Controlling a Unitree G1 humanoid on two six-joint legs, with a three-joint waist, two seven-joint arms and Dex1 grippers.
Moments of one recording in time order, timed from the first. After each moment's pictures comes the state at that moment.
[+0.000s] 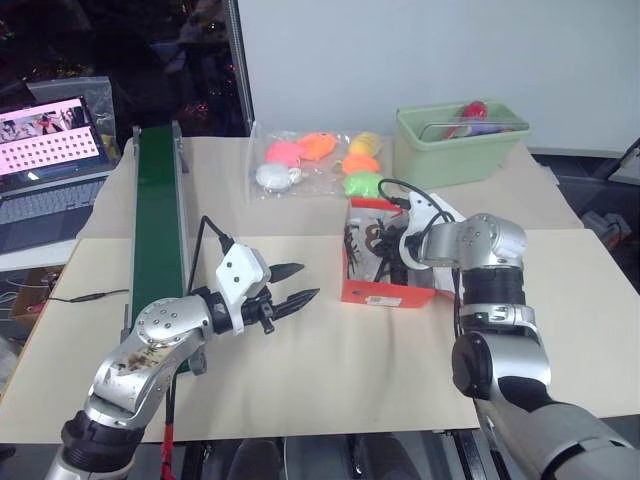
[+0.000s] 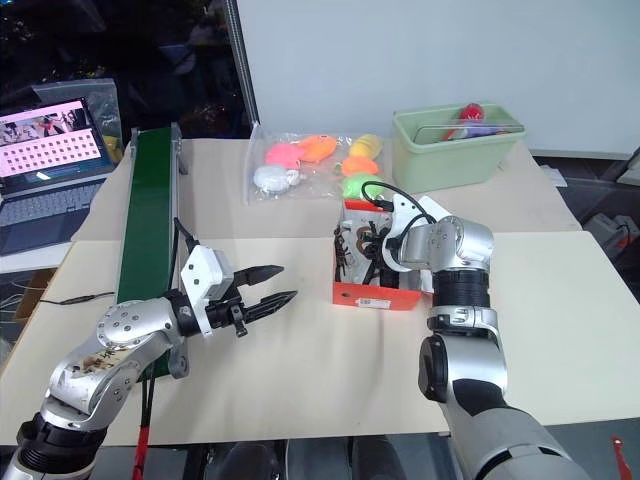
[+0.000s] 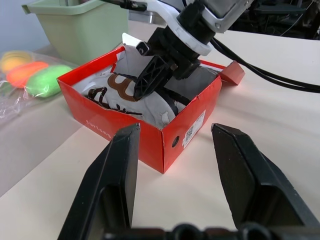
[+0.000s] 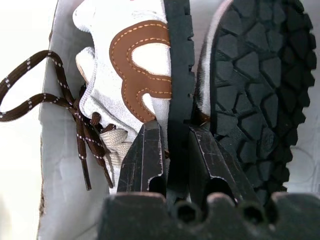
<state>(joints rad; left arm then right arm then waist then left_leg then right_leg) -0.19 0.61 -0.08 -0.53 -0.47 0.51 -0.67 -0.95 -0.25 -0.20 0.46 0.43 1.30 0.01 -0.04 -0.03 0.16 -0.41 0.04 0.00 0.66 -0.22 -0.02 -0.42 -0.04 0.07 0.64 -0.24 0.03</state>
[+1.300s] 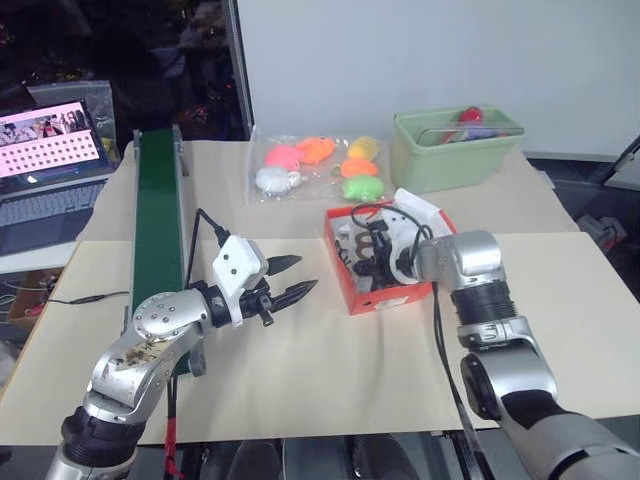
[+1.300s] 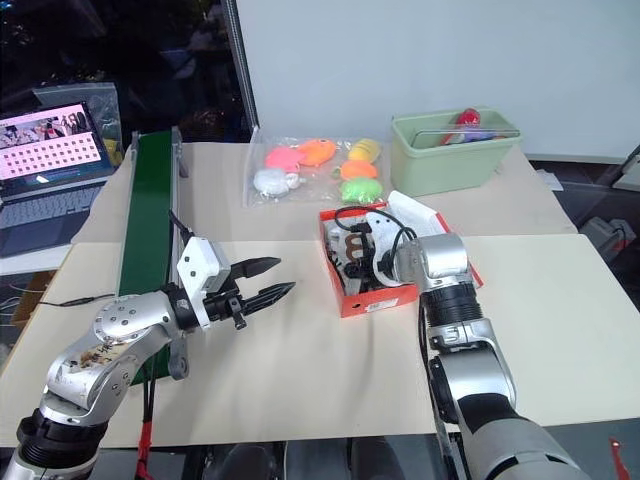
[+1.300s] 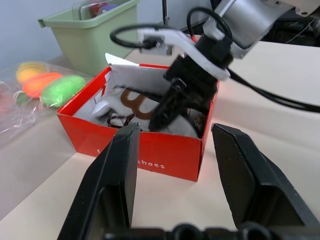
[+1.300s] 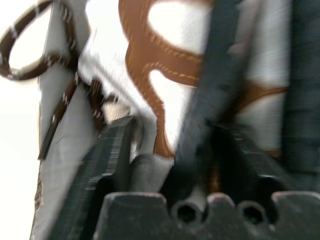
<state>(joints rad) -0.22 0.59 -0.06 -0.53 -0.47 0.53 -0.66 -0.89 -0.27 0.04 0.37 0.26 1.28 0.37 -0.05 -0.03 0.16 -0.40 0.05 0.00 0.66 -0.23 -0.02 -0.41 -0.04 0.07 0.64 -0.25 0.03</state>
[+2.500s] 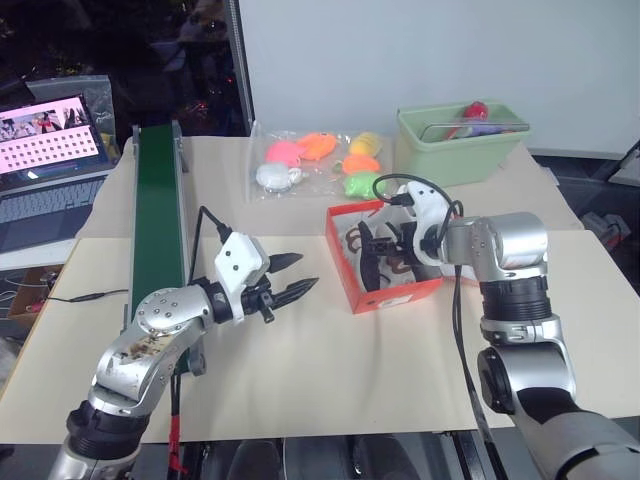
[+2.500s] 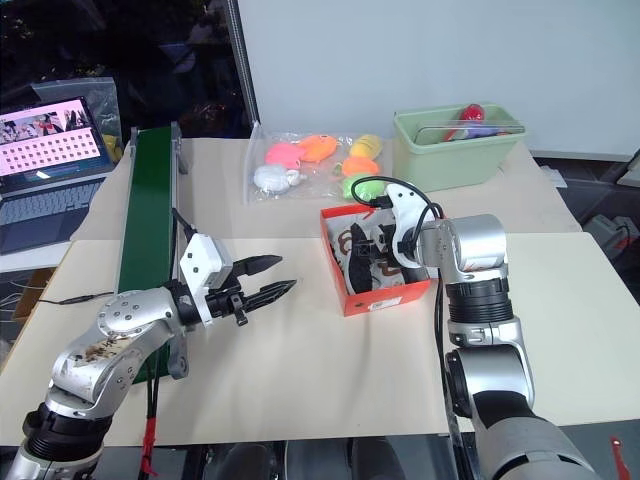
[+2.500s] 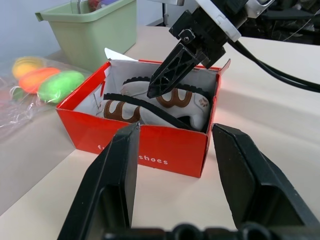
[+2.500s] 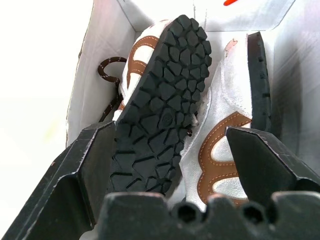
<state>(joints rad) -0.24 0.58 -0.06 -0.49 -0.45 0.53 -0.69 -0.90 -0.35 -0.04 0.13 0.28 1.39 0.36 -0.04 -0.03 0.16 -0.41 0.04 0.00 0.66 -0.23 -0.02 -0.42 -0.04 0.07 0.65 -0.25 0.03</state>
